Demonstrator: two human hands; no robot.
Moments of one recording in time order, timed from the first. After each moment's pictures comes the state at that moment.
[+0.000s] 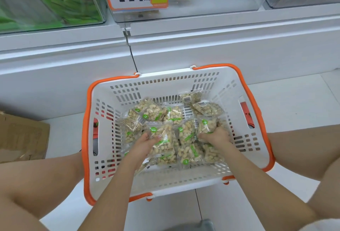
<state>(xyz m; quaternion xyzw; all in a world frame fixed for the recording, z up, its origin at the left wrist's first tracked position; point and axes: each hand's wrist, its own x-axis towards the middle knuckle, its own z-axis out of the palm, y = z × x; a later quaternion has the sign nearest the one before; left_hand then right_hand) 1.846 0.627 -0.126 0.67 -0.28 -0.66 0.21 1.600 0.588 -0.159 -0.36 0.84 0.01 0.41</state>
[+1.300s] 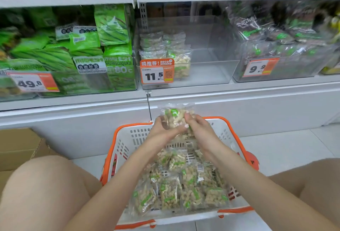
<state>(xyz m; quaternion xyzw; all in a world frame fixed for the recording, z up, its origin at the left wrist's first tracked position) 1.804 0.594 0.073 0.60 -0.45 -0.55 0.37 1.671 0.577 0.068 -0.44 0.54 -0.40 0.60</state>
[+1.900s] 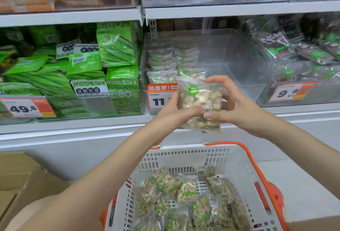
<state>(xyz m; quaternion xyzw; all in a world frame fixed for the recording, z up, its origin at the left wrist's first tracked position) 1.819 0.491 0.146 0.47 -0.57 -0.53 0.41 1.628 0.475 0.167 -0.69 0.31 -0.36 0.55</state>
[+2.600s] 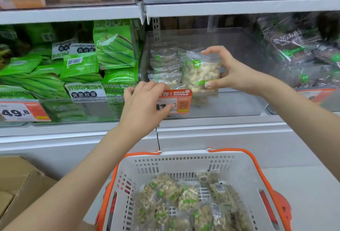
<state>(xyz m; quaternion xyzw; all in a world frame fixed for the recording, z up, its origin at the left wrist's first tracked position) 1.872 0.466 0.154 0.62 -0.73 0.07 0.27 1.634 0.351 0.183 -0.81 0.35 -0.27 0.39</state>
